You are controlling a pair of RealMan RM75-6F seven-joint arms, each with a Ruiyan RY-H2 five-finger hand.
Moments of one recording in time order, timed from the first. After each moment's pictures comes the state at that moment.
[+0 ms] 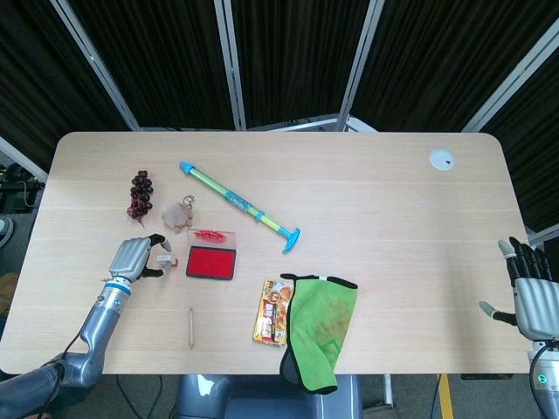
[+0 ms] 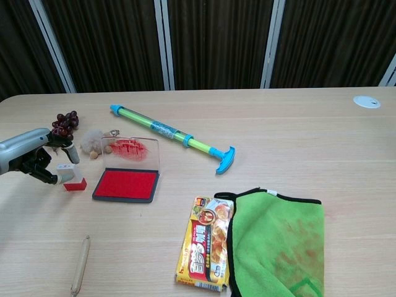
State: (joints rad) left arm -0.52 -1.67 -0.14 -1.09 1.23 0.94 -0.12; right arm 0.10 -1.18 0.11 -1.46 -1.41 1.42 0.00
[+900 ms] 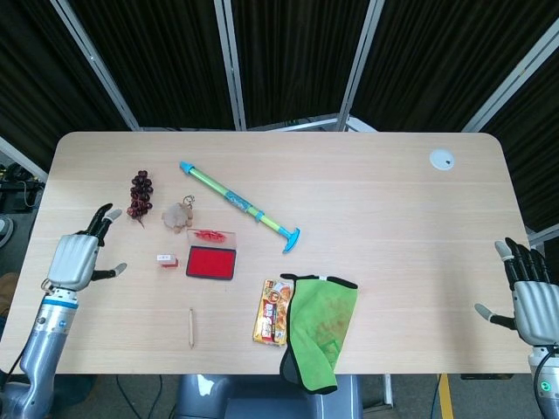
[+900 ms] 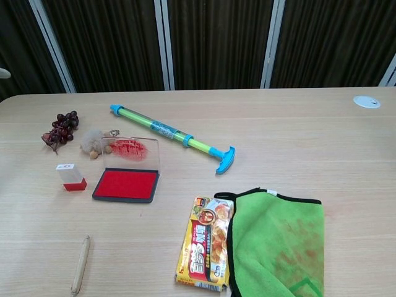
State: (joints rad) left arm -0.35 -1.36 -0.10 -1.45 1.37 1.33 0.09; right arm 0.09 -1.13 0.09 -1.52 -1.47 1.47 0.05
